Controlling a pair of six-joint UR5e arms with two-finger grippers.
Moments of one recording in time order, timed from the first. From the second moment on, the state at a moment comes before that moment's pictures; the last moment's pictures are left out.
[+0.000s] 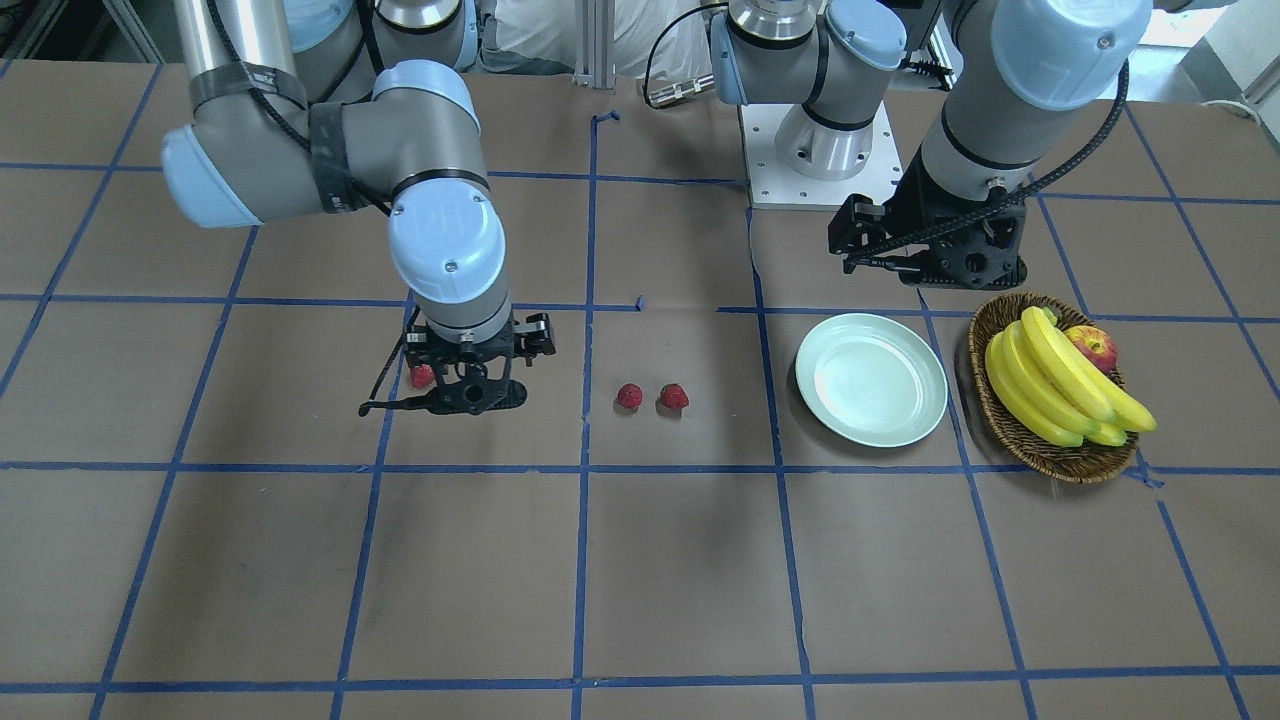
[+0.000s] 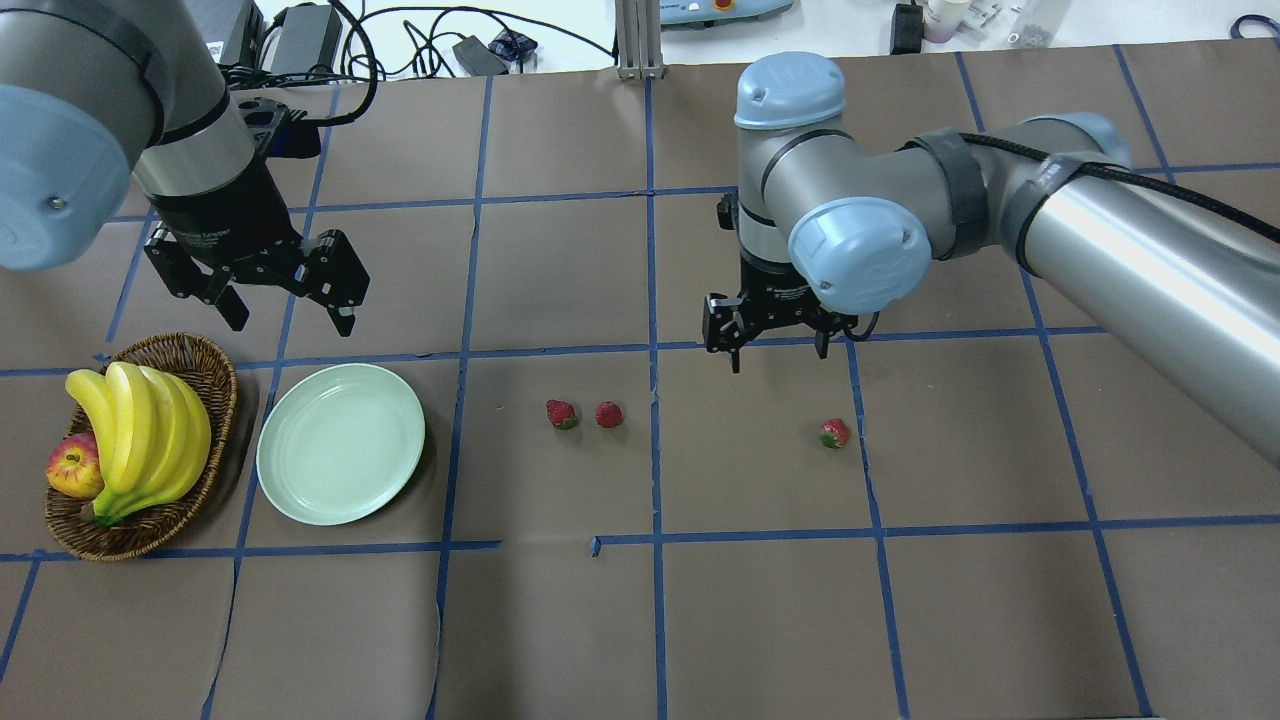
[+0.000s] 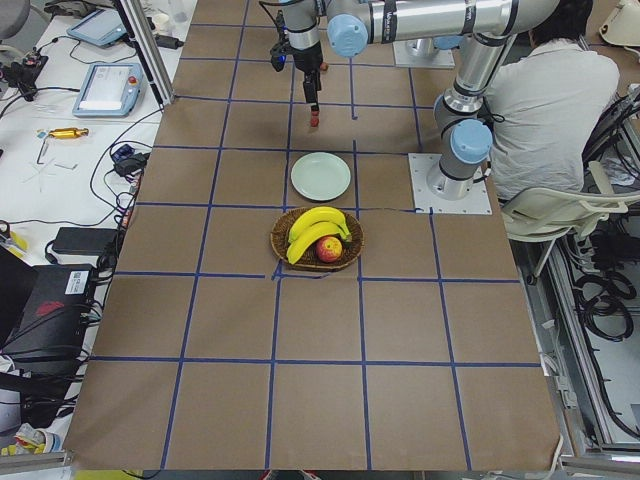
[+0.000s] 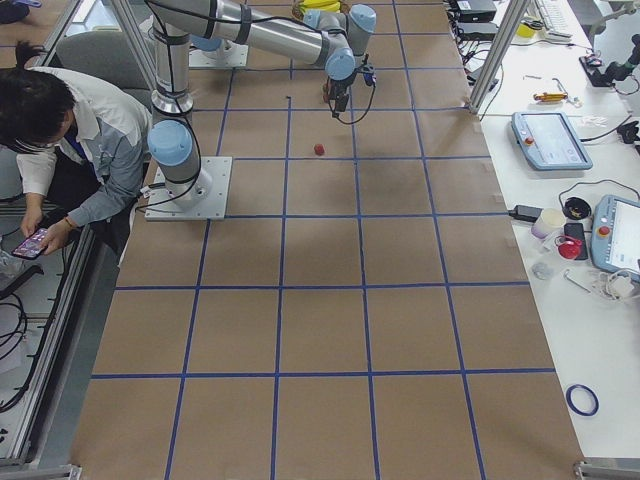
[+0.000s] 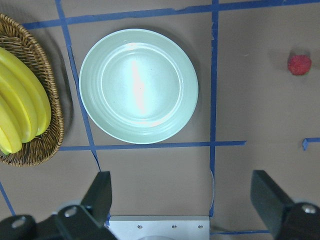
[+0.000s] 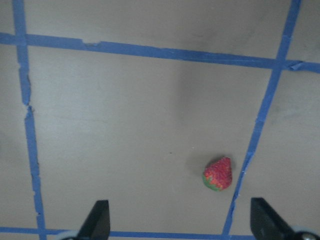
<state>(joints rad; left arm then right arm) -1.50 -1.58 -1.66 -1.65 1.67 0.11 1.75 -1.27 1.72 -1.76 -1.60 0.10</state>
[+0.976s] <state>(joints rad) -1.50 -1.58 -1.68 -1.65 1.66 0.10 1.56 -1.27 1.96 -1.88 -1.48 0.10</state>
